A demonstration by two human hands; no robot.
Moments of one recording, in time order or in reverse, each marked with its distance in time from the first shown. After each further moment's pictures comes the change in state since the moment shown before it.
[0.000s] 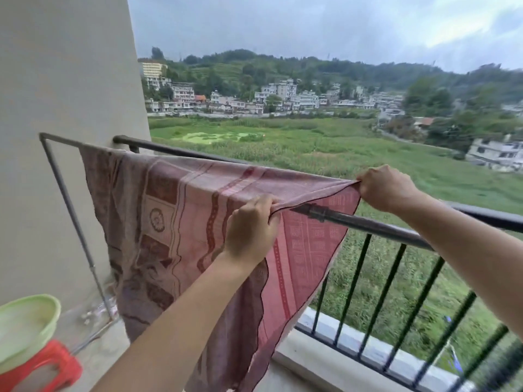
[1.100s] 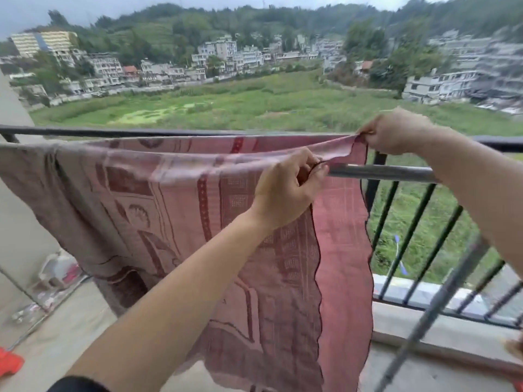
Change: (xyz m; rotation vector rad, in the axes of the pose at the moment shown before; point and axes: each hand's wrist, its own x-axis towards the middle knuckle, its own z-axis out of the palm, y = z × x) left_hand -0.085 0.477 0.135 -0.619 -0.250 0.134; right_hand -0.239 0.439 -0.045 0.056 -0.145 0.195
